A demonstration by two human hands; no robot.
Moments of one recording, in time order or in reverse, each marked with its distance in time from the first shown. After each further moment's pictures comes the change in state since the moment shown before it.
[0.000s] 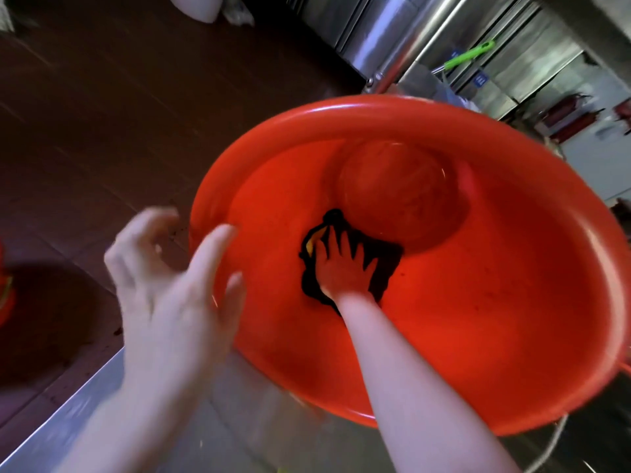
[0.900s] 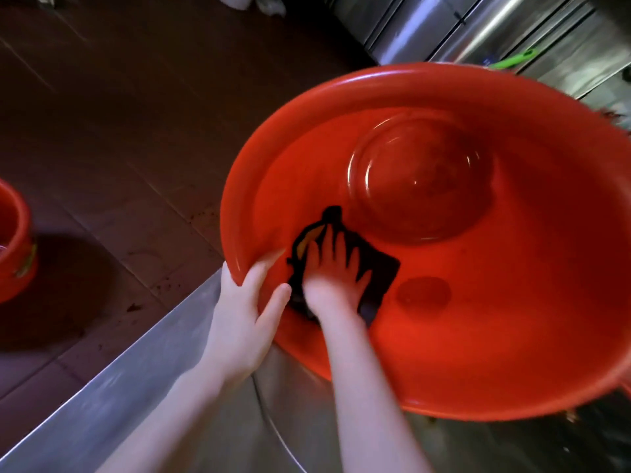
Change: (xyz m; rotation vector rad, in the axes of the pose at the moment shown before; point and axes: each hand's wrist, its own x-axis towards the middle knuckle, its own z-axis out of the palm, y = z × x) left_hand -0.032 -0.032 0.072 -0.582 -0.252 -0.185; right_hand -0.060 -0.054 0.014 -0.002 0.023 -0.027
